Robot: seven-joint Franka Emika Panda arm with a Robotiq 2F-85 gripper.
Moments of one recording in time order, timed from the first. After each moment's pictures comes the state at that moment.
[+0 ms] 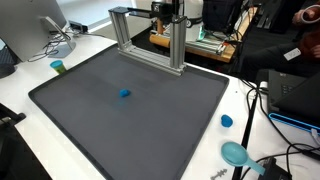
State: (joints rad) arm 0.05 -0.65 0.06 -2.42 0.19 1.73 0.16
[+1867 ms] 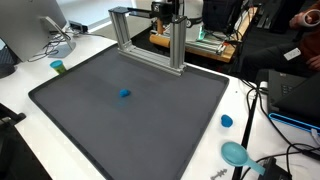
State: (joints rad) arm -0.04 -0.65 0.05 -2.60 0.01 1.99 0.16
